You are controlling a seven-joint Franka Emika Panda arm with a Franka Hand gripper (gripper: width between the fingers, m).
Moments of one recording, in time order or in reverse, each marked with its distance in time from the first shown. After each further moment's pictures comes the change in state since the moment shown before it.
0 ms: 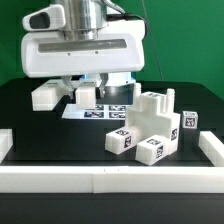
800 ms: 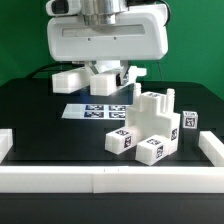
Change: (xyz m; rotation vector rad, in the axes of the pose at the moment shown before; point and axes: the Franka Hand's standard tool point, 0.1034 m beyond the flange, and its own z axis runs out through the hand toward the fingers) arm -0.004 -0.042 -0.020 0.029 -0.016 0.411
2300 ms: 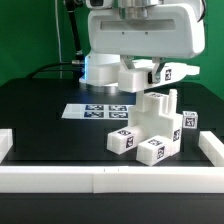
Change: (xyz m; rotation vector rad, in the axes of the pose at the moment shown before) arm -0.003 -0.060 -0.006 0.008 0.002 0.297
